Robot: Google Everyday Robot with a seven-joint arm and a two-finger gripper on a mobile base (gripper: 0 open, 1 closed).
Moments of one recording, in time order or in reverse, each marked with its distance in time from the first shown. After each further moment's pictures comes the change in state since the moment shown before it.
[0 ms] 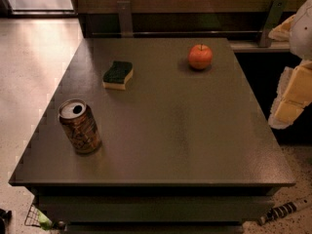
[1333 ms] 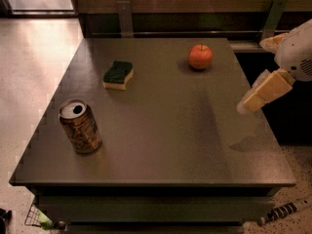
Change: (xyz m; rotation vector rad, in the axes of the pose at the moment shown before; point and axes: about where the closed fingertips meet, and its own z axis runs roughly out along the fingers) arm -0.005 -0.049 0.066 0.059 -0.363 0.211
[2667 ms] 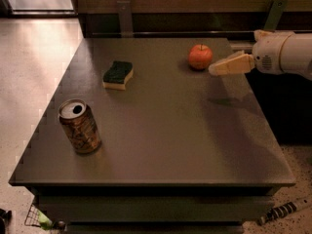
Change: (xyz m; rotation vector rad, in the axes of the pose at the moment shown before) arm -0.021 -0.116 0.074 0.262 -0.433 0.287
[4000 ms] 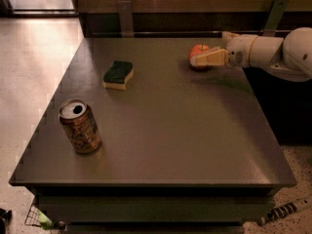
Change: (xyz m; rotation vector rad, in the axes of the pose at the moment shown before) arm 0.005 -0.021 0.108 -0.209 -0.171 0.091
